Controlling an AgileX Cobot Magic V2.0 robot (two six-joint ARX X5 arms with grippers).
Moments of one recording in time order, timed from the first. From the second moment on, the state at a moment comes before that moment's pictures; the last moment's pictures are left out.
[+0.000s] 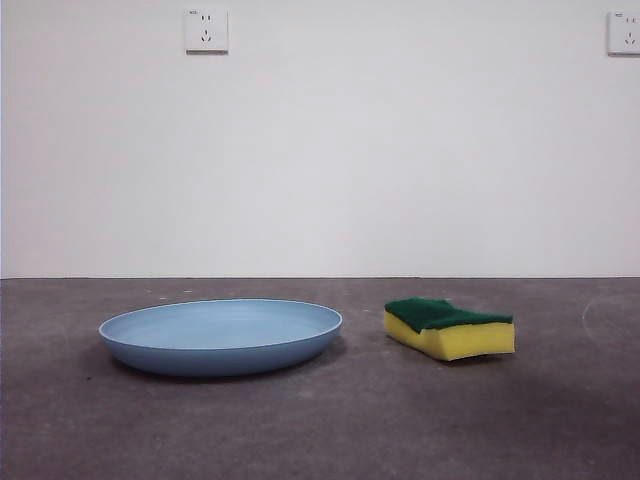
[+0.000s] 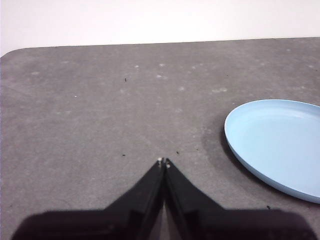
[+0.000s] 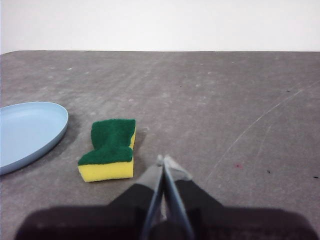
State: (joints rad) left arm -0.07 0.00 0.03 -0.22 0.01 -0.01; right arm 0.14 0.00 0.02 -0.16 -0.15 0.00
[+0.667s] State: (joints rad) left arm -0.07 0.06 0.10 -0.23 0.06 -0.15; right arm 0.14 0.12 0.08 -0.18 -0.15 0.23
